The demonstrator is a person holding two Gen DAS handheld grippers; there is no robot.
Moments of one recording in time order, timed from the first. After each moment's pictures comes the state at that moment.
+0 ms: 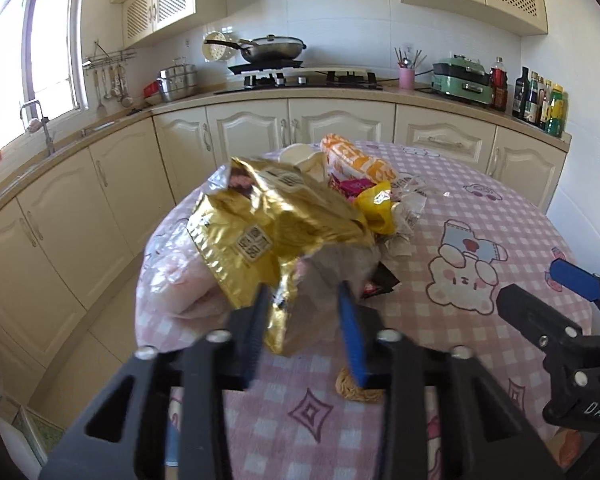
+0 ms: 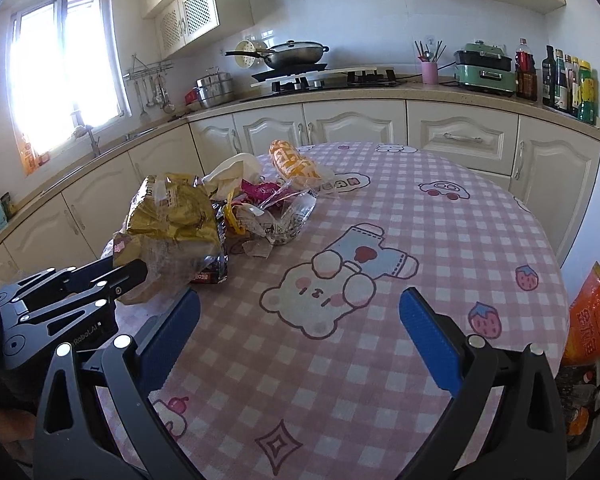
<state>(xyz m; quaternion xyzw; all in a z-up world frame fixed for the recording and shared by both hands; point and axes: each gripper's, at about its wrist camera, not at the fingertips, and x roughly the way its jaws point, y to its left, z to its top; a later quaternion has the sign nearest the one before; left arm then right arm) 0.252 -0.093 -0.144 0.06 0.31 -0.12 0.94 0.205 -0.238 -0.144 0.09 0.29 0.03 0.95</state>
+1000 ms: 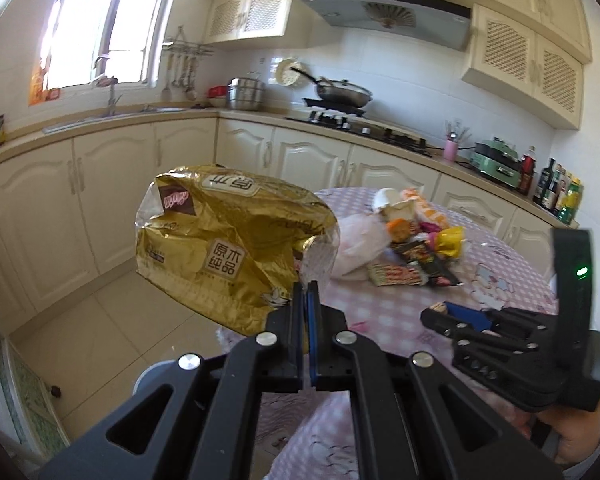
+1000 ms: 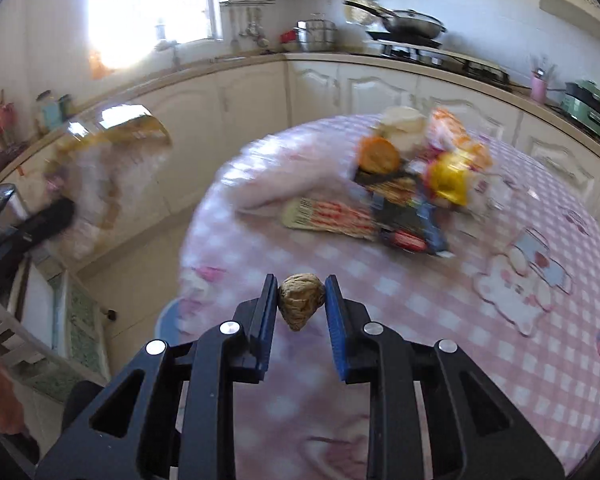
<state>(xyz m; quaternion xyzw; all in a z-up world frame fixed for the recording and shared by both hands) 0.166 0.077 -0.130 -0.07 0.26 -0.05 0.96 0.218 -0.088 -0.154 -0.03 0.34 0.18 0.92</state>
